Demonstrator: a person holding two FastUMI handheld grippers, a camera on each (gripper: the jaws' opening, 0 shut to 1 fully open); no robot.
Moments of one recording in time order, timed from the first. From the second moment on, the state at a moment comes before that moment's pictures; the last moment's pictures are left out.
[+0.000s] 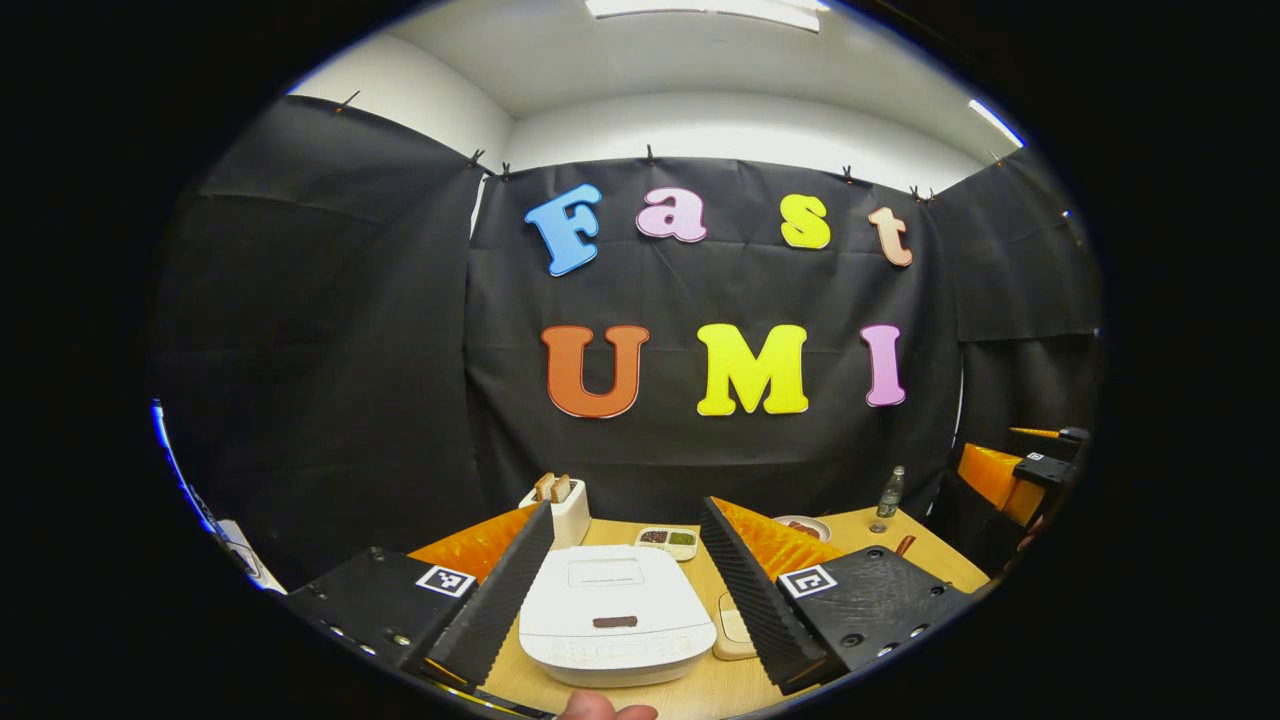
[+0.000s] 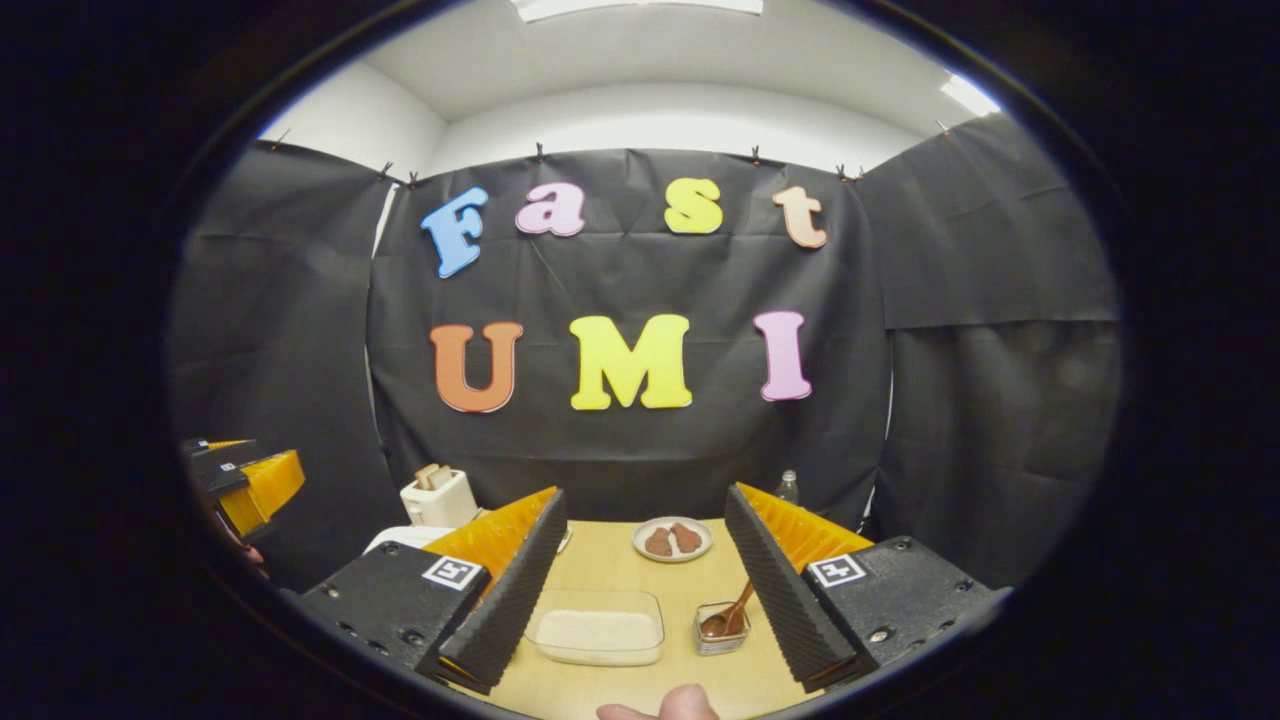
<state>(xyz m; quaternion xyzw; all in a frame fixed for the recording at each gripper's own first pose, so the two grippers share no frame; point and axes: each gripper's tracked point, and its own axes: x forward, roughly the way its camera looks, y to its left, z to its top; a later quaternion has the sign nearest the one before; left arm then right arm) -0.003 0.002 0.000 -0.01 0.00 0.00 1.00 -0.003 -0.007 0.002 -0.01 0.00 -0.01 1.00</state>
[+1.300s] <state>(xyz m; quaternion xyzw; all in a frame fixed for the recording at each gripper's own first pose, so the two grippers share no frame) 0.054 0.005 -0.115 -0.06 0.23 0.01 0.97 0.071 -0.100 -0.029 0.01 0.04 -0.01 1.00</state>
